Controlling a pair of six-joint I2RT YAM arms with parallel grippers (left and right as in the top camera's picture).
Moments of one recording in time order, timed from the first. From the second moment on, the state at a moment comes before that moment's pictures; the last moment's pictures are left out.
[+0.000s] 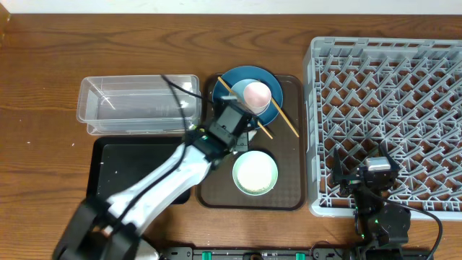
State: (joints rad) left arm -0.65 1.52 0.95 -0.42 -0.16 -0.63; right arm 0.06 0.01 0.01 -0.07 -0.01 -0.09
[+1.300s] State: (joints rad) left arm -0.18 1.45 0.95 -0.30 -0.40 -0.56; right arm 0.06 0.01 0.01 -0.07 -0.01 -0.09
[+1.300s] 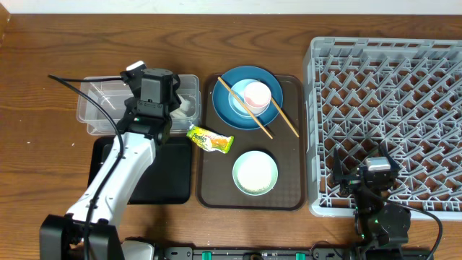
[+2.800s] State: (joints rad) left arm -0.62 1.64 0.92 -0.34 -0.33 -1.07; right arm 0.06 0.01 0.01 -0.07 -0.01 -0.09
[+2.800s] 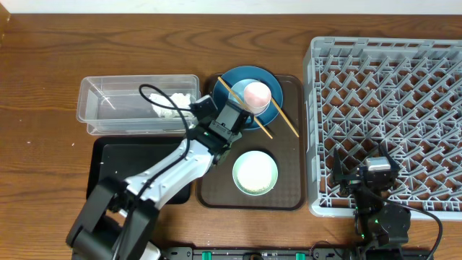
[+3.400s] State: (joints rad) left arm -0.62 1.65 0.92 -0.44 -0.36 -1.09; right arm 0.06 0.01 0.01 -0.07 -0.01 -0.09
